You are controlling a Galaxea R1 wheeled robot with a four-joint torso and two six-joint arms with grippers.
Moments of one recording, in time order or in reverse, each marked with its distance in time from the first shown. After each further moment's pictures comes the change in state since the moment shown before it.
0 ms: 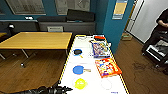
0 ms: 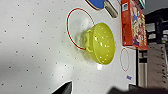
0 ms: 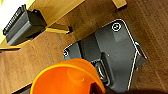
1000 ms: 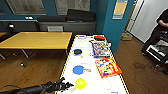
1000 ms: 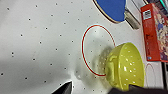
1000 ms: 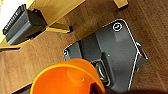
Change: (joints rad) left arm -0.036 0.189 -0.293 0.043 0.053 -0.012; right arm 0.006 0.001 -0.005 -0.001 -0.012 0.000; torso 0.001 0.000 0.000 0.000
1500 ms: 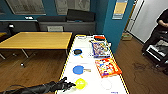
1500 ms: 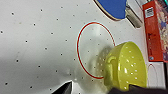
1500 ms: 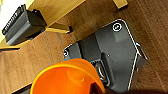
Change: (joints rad) left arm 0.000 0.061 -0.061 0.001 0.006 -0.006; right arm 0.001 0.001 -0.004 0.000 0.000 0.000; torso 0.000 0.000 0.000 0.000
